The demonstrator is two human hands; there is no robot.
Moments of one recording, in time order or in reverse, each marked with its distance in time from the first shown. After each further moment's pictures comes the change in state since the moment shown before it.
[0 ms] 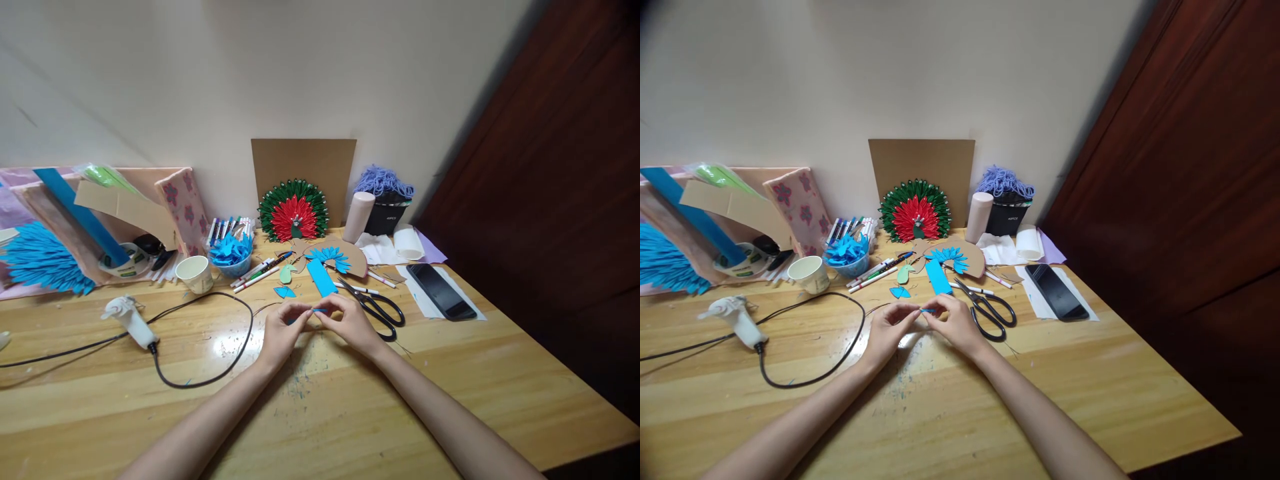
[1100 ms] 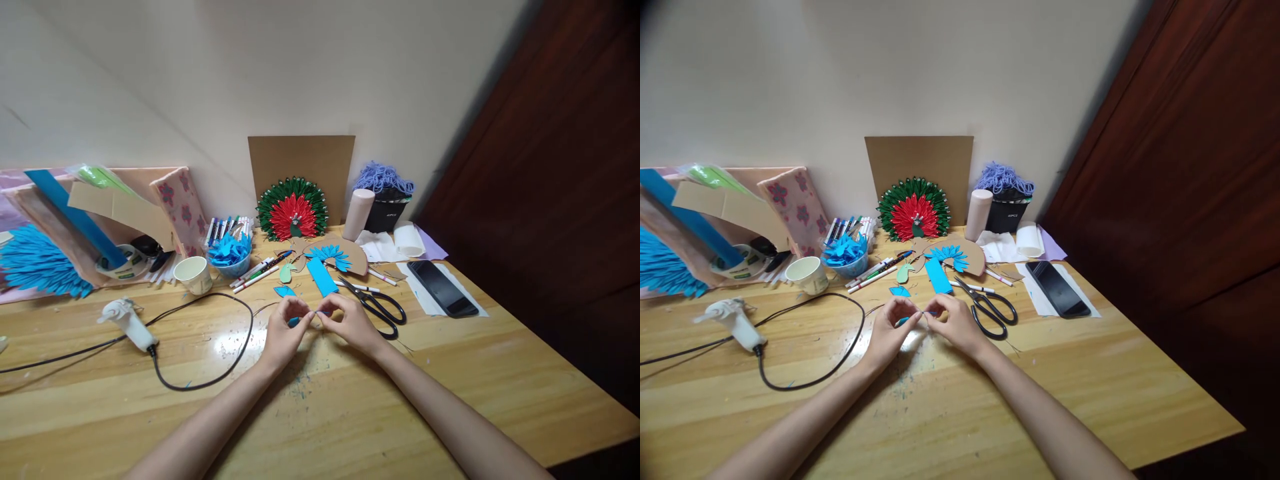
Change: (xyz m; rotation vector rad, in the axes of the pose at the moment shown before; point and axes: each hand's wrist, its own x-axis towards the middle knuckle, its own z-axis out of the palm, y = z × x) left_hand -0.001 0.000 0.003 -0.053 -0.035 0.012; right_hand 0.000 0.000 0.000 -0.057 -0.016 -0.050
